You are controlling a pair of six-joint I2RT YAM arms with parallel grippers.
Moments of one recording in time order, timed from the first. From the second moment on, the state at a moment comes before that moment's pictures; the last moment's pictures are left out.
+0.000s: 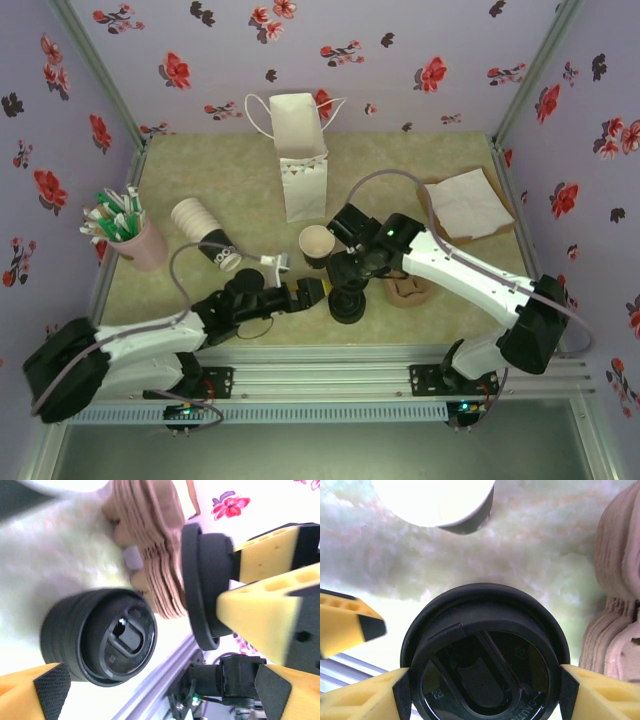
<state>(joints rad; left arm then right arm) -0.96 1.04 0.35 0.37 0.19 -1.07 0.91 1.44 1.31 -1.09 0.05 0.56</state>
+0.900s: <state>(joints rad) -0.40 1.16 0.72 -0.27 0.38 -0.65 0.83 1.89 1.79 -1.11 0.07 0.44</state>
